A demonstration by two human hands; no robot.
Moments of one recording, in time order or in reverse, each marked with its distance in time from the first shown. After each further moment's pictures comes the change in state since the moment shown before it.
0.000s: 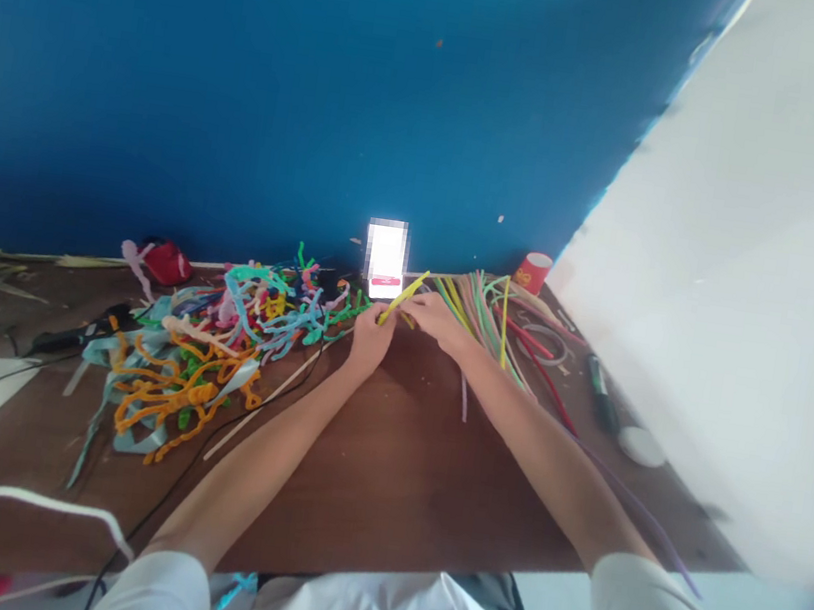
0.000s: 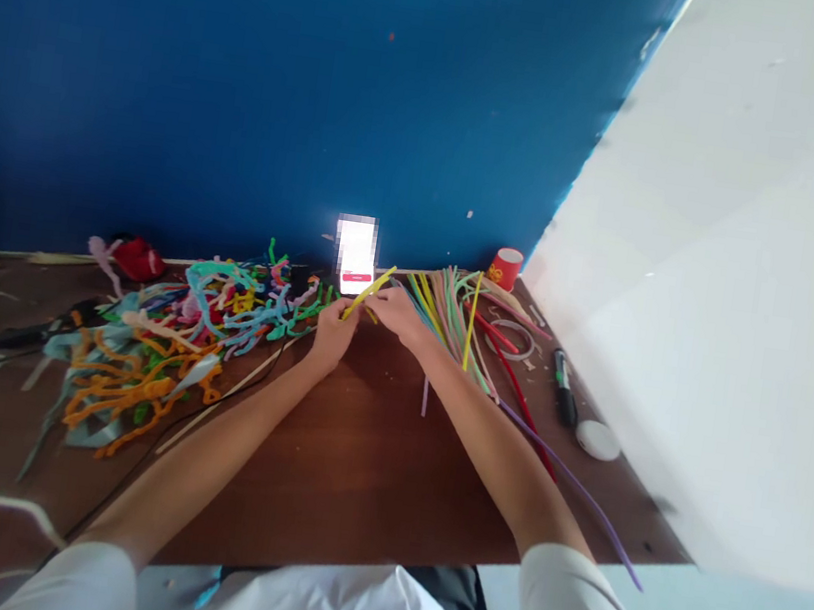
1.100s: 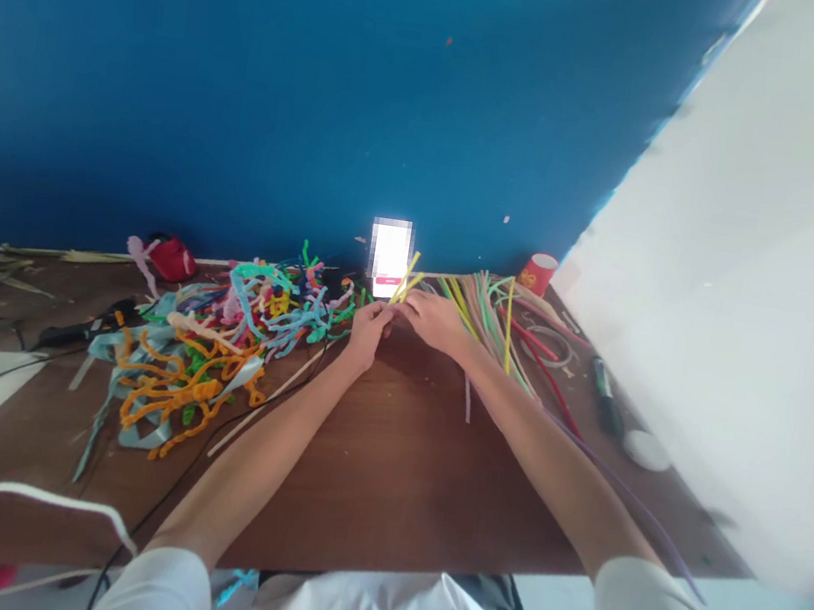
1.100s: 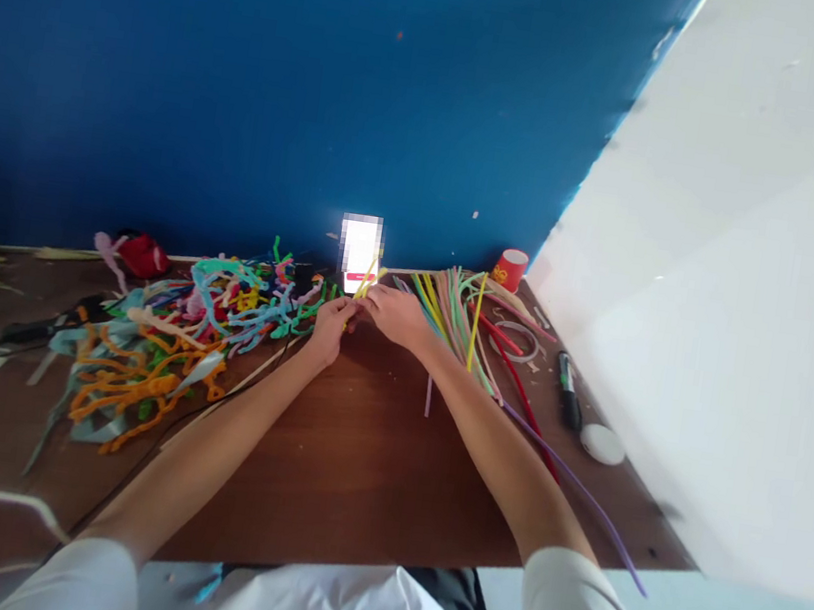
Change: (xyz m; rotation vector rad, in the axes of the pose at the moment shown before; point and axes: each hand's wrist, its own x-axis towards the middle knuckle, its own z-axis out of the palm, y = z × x) left_hand 0.010 -0.007 -0.007 -0.323 -0.100 -0.106; right_hand 0.002 0.012 -0.002 -0.619 0.082 -0.531
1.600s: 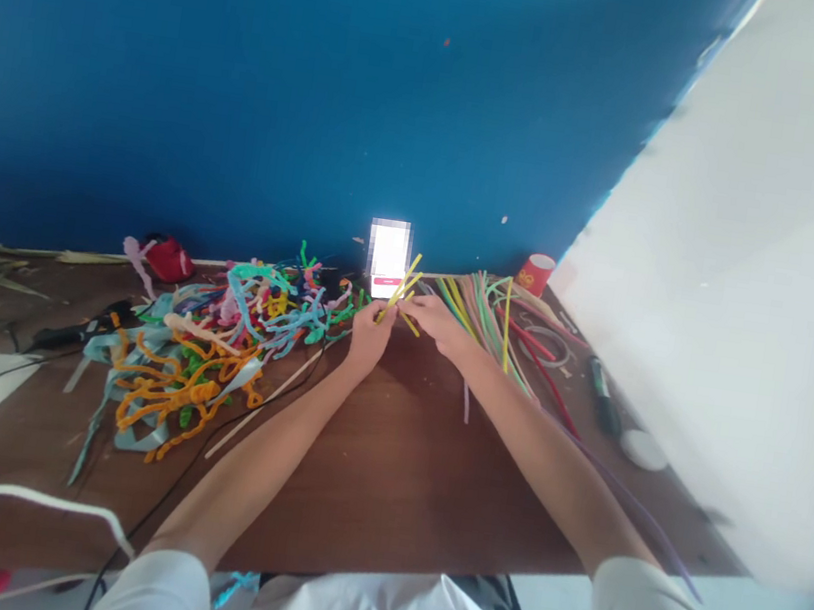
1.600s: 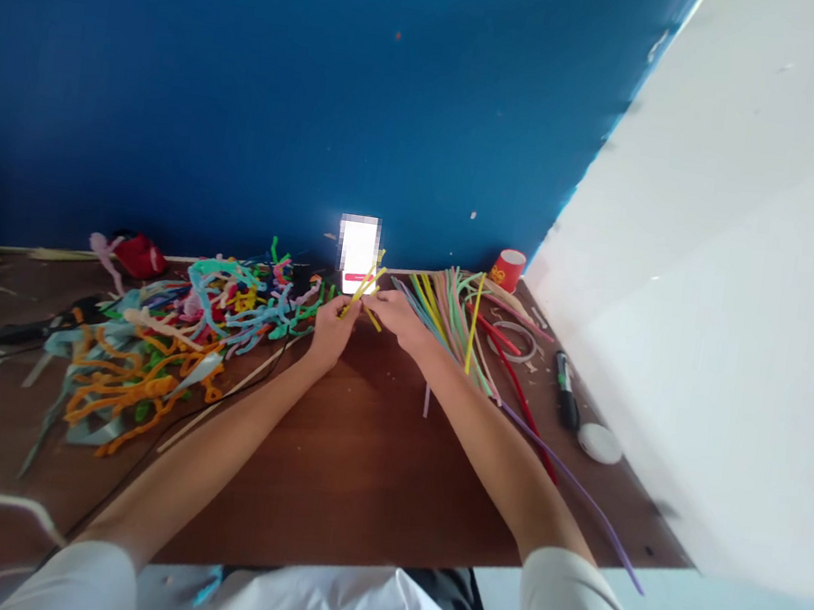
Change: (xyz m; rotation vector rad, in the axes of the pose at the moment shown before) left_hand -0.008 0.005 0.004 0.393 0.102 0.149; right_hand 0.004 -0.013 0.000 0.938 -0.088 0.634
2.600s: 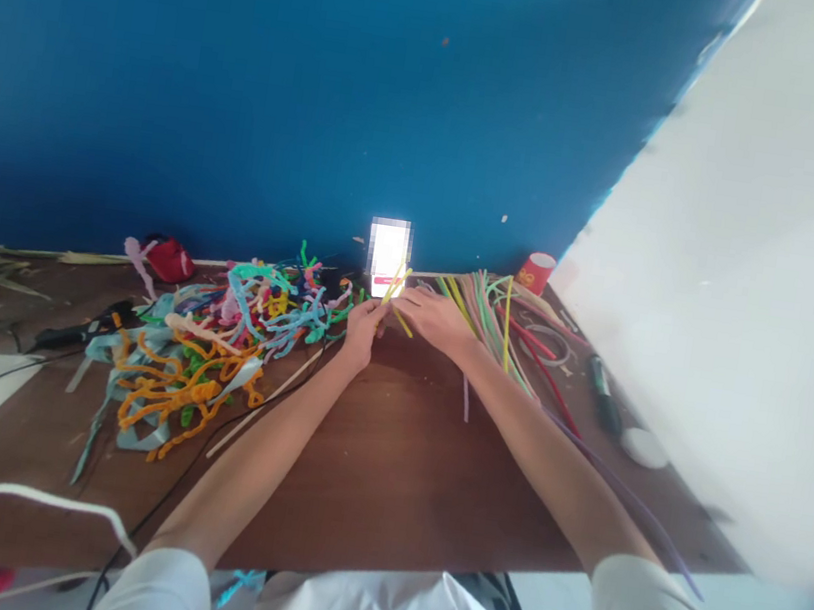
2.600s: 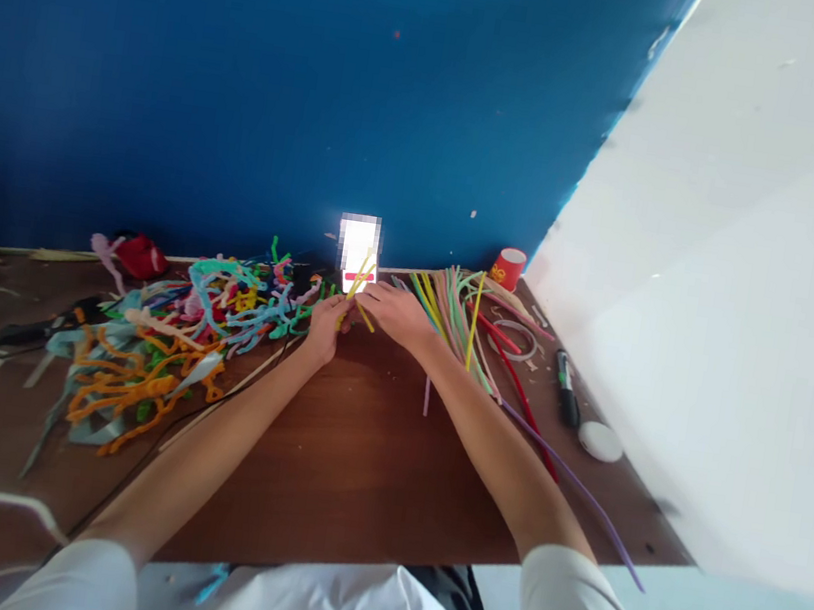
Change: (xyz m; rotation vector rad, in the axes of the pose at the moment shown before) left_hand 0.010 -0.004 -0.003 -0.428 -0.045 -0.191; right_hand -0.001 0.004 -0.022 -1.205 -0.034 -0.916
